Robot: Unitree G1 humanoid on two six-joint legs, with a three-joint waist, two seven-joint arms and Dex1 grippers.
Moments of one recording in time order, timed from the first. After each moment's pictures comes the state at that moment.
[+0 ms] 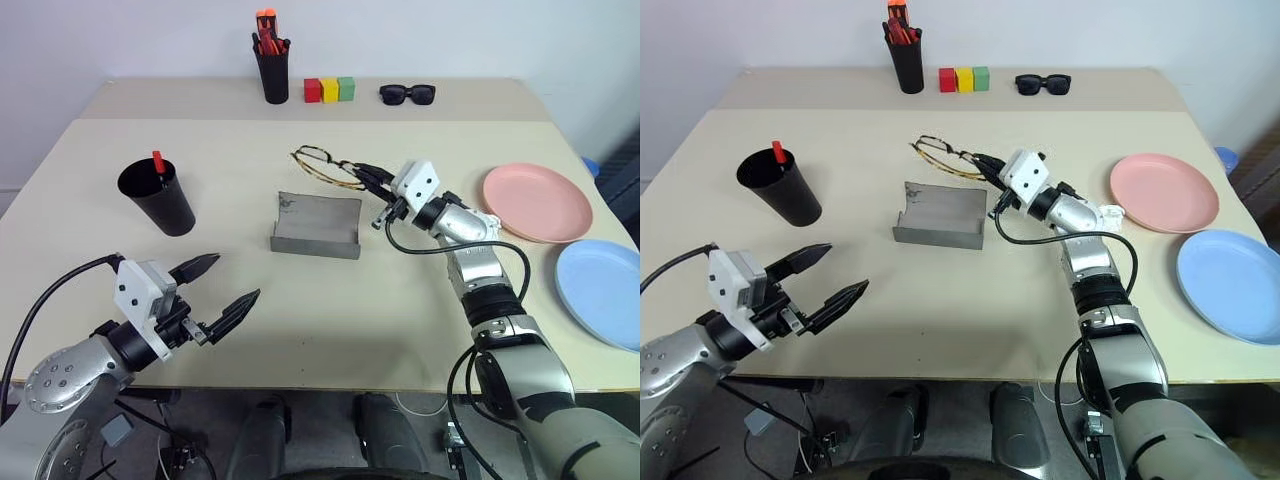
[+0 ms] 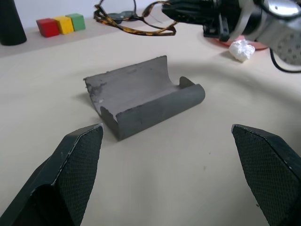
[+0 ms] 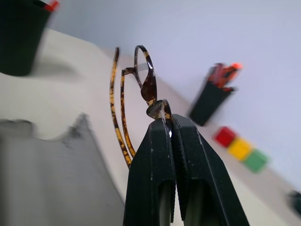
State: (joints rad) left arm 0.28 0.62 0.33 -0.75 -0.65 0.45 -0.61; right arm -0.75 -0.33 0.04 0.71 -0.02 -0.62 0.63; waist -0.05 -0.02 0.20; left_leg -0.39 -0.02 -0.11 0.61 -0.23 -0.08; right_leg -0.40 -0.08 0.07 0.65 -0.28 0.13
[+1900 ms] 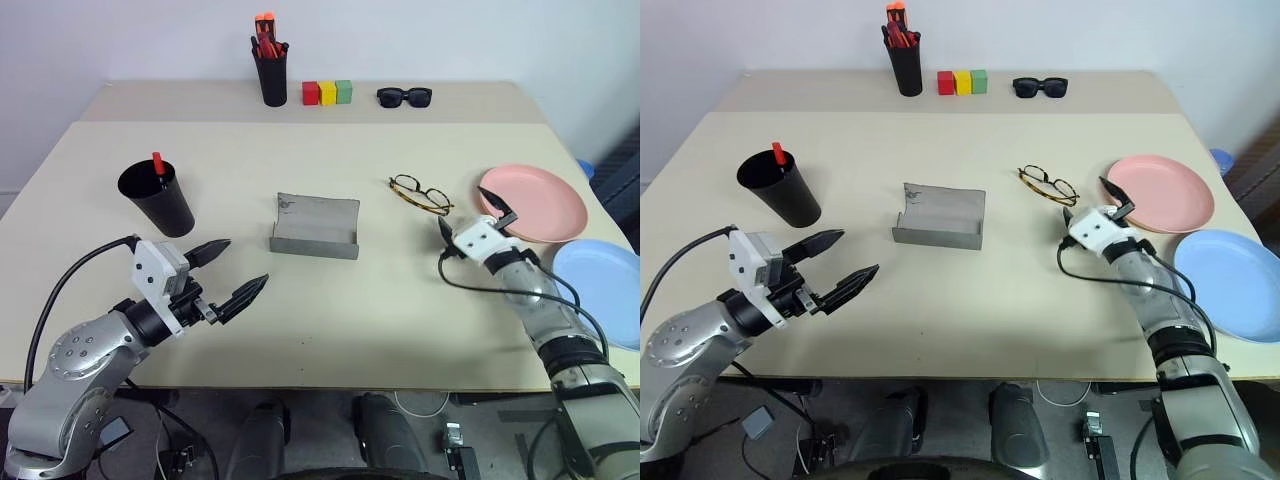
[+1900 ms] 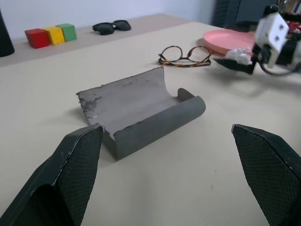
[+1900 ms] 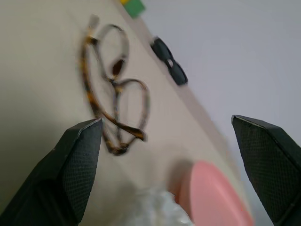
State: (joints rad) left arm 0.12 0.61 0.24 -0.63 -0.62 0.45 -0.63; right arm -0.57 -0.61 0.07 0.78 -0.17 -0.49 0.11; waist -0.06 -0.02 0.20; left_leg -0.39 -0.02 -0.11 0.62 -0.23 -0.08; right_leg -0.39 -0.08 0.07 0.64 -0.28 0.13
